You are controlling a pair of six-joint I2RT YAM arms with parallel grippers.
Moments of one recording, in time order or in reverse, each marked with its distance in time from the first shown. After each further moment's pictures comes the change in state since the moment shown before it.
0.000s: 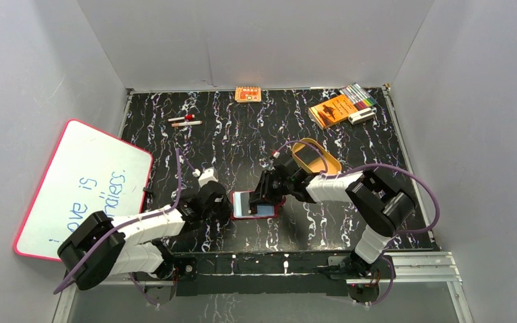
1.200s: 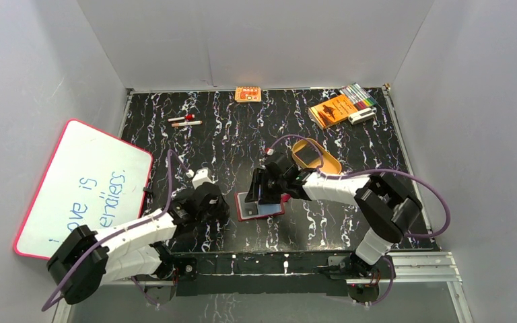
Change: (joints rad) left arm 0.003 -0.126 -0.001 -0.138 -0.042 0.010; right arm 0.071 -0.041 0.119 -0.239 0.137 -0.078
